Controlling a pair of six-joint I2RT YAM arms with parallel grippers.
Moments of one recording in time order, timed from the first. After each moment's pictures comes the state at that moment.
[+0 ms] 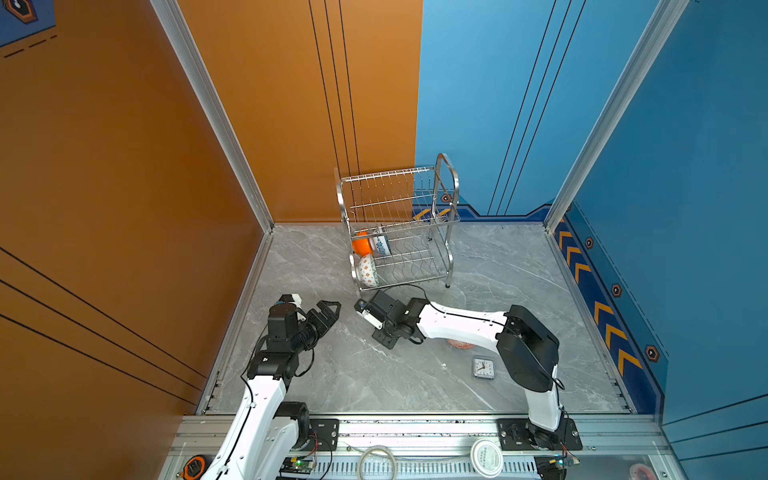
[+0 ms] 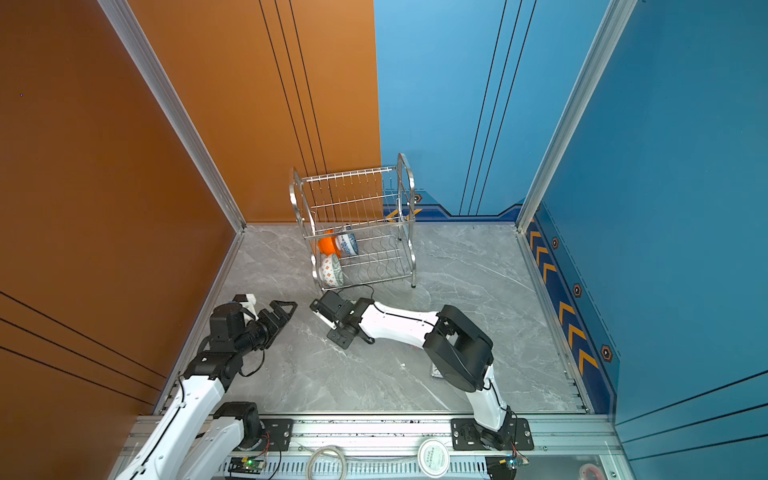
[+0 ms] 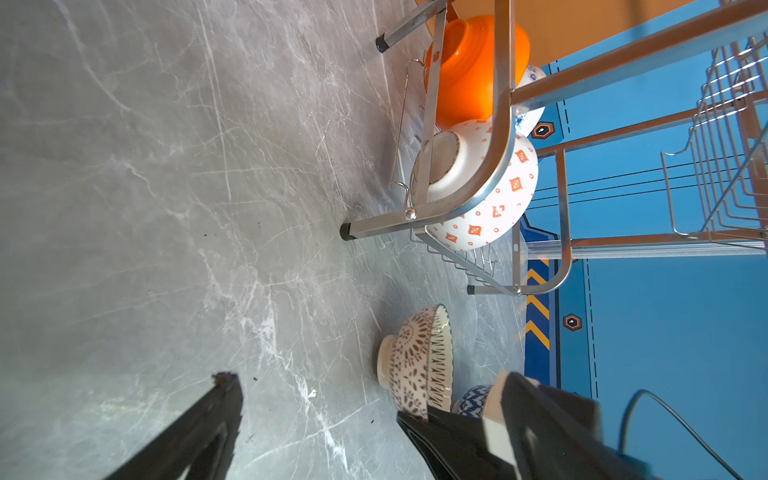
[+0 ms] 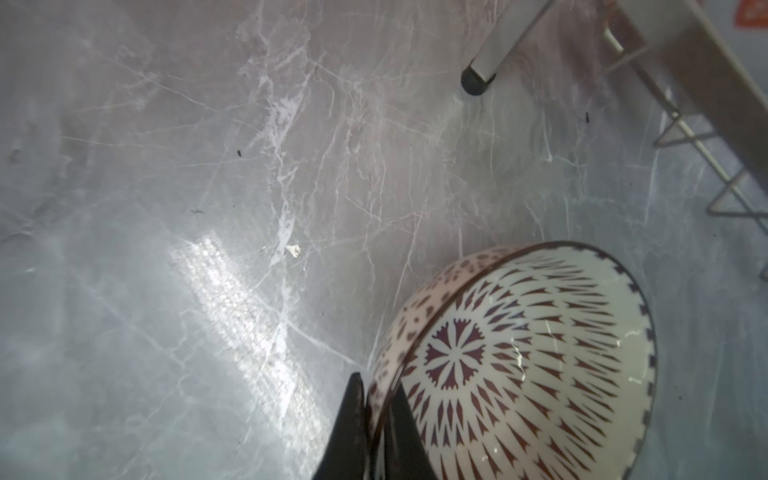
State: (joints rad) left arm 0.00 0.73 0.43 -0.29 0.35 -0.91; right arm 0.99 1.89 1.40 -0.55 0.02 -0.01
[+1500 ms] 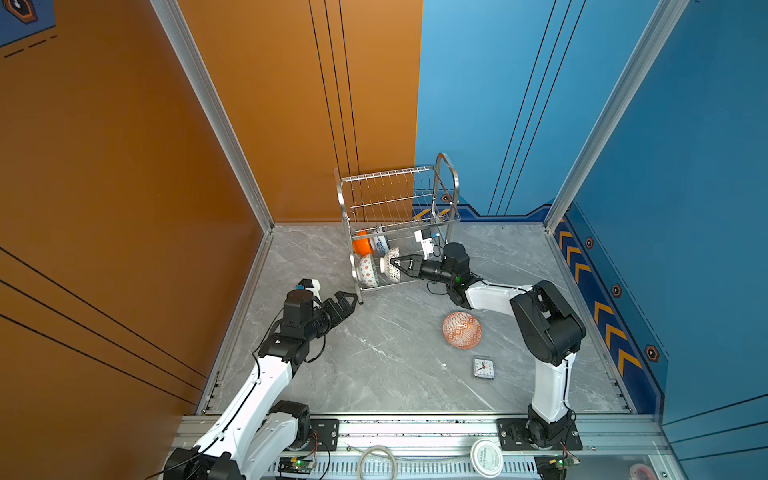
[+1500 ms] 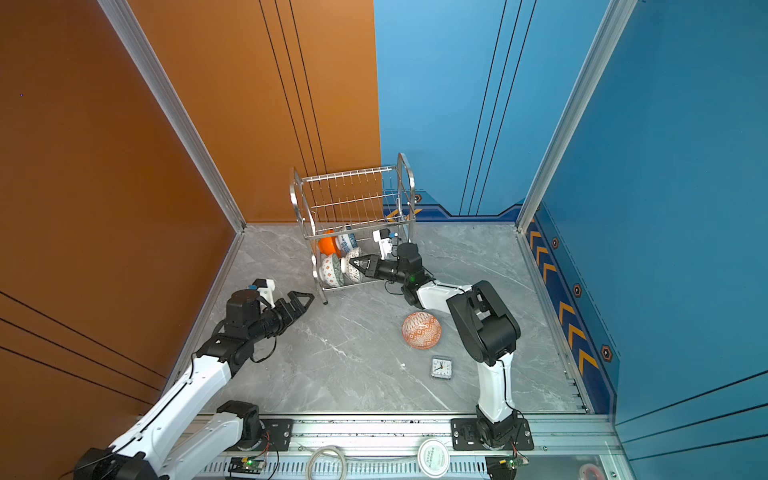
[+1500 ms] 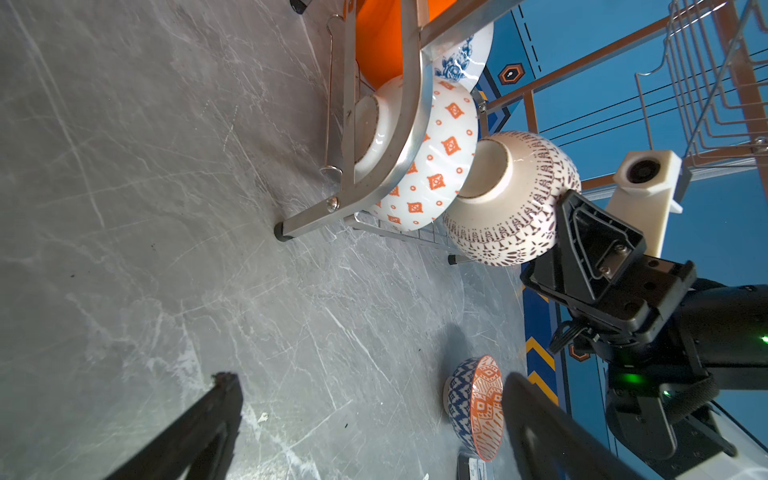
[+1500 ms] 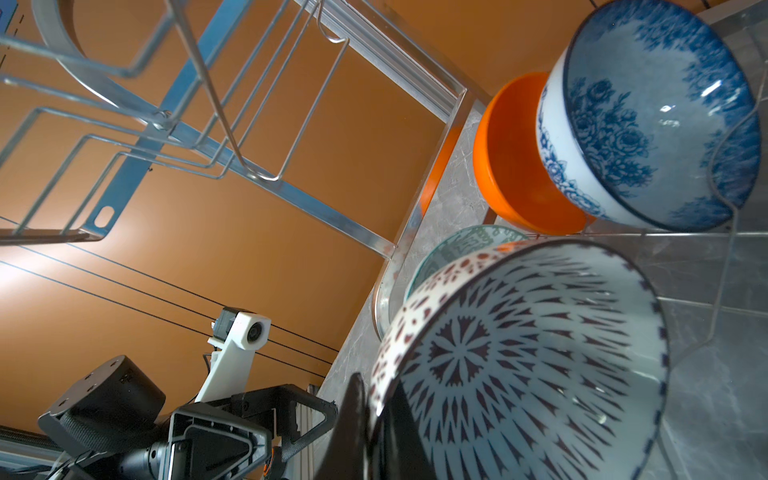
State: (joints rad) left arm -0.17 0.90 0.52 -0.18 0.32 -0.85; right arm 0.52 2.00 1.17 0.76 -0.69 0.94
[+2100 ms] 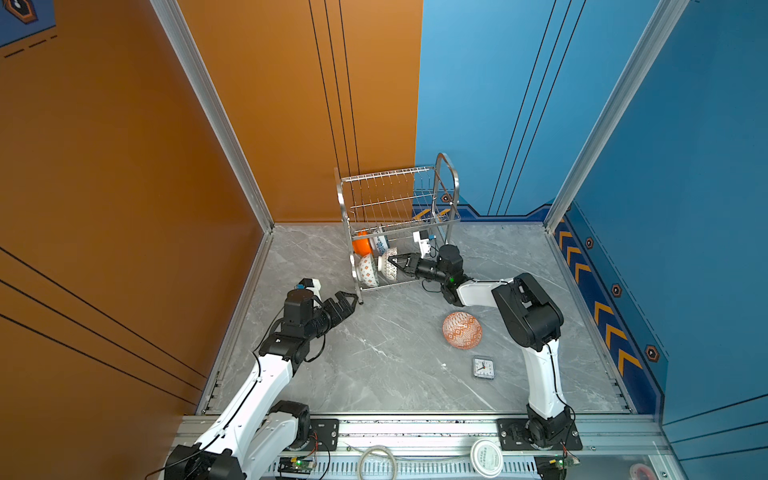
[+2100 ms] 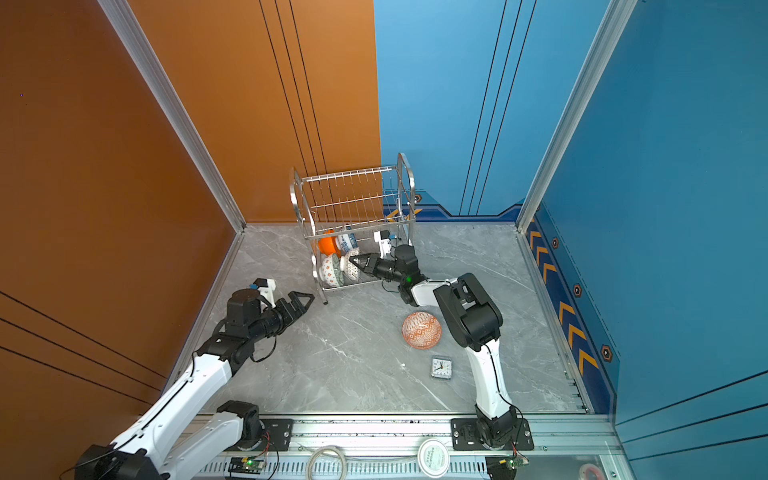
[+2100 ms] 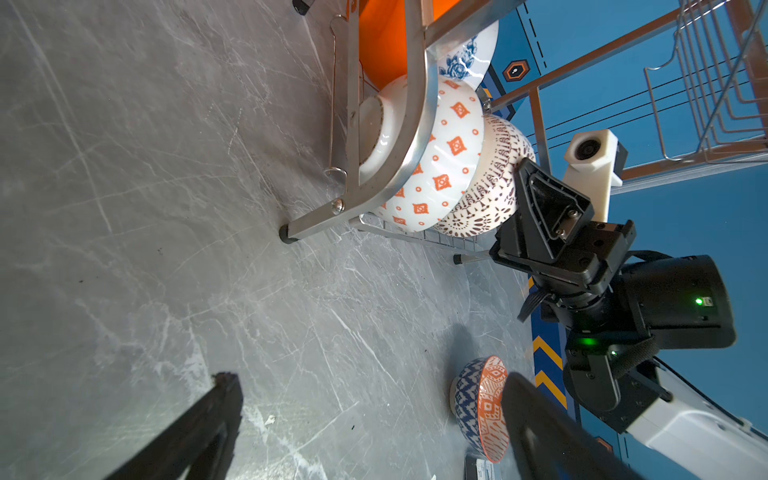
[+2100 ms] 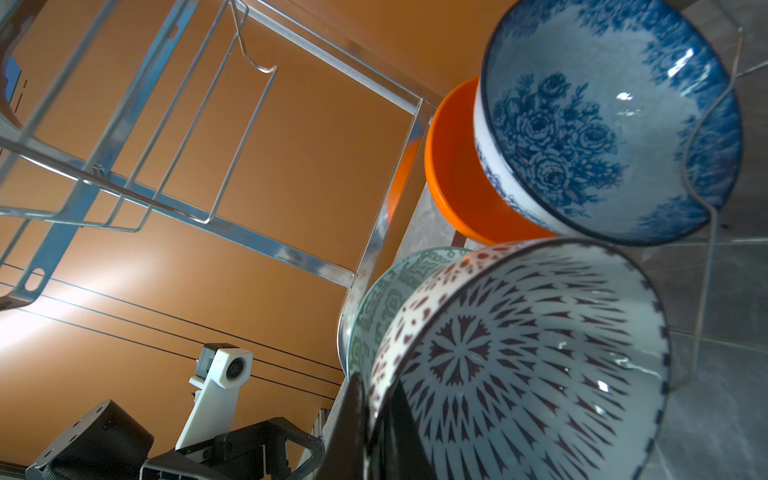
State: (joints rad) left arm -0.16 0.91 0.53 -0.18 0.32 -0.83; right arm 0.51 2.16 1.26 0.88 -0.69 1.06
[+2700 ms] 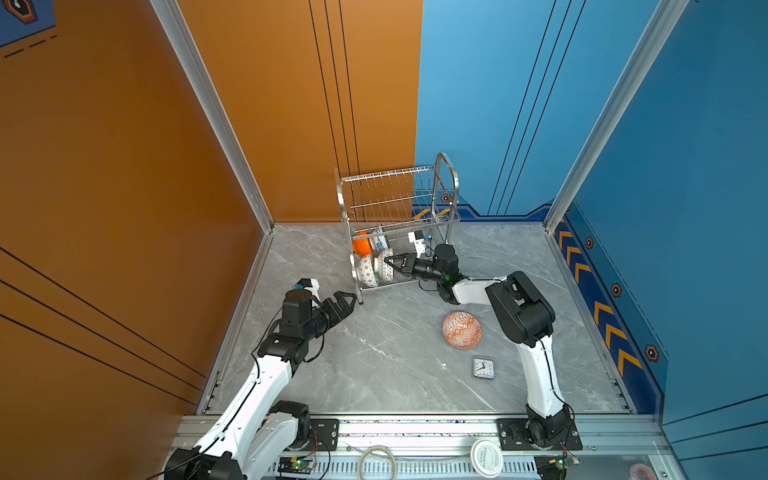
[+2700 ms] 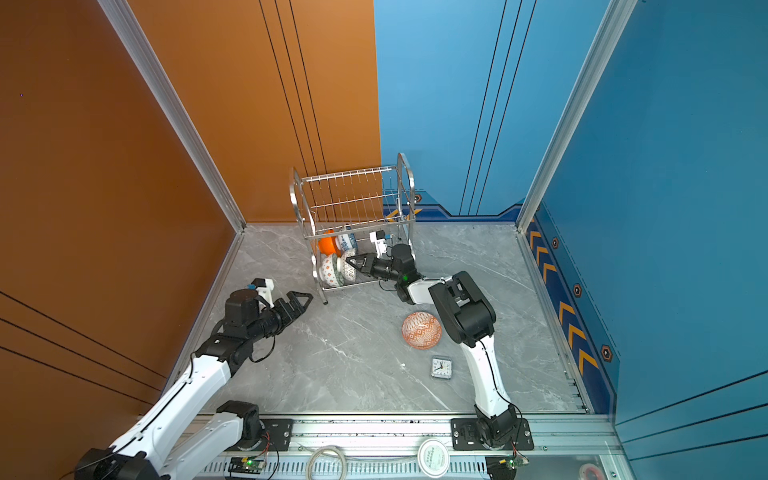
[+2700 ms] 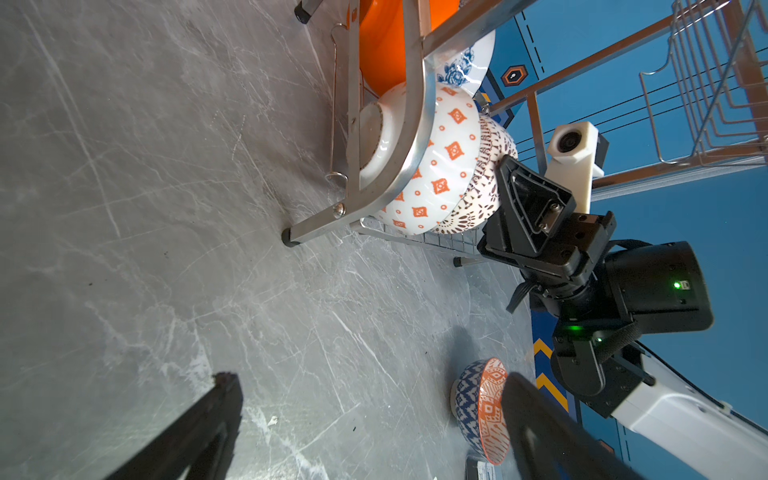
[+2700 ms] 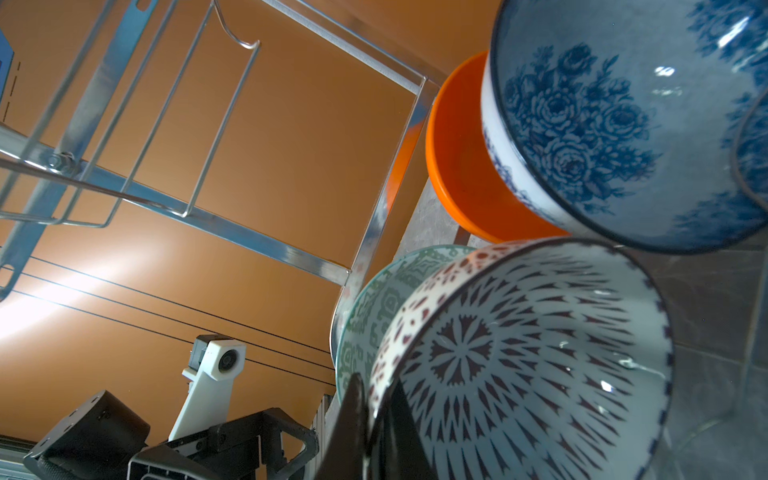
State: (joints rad) left arm -0.15 0.90 0.53 -0.19 0.32 -0.83; right arm 0.51 2.22 1.34 0.83 -0.75 1.03
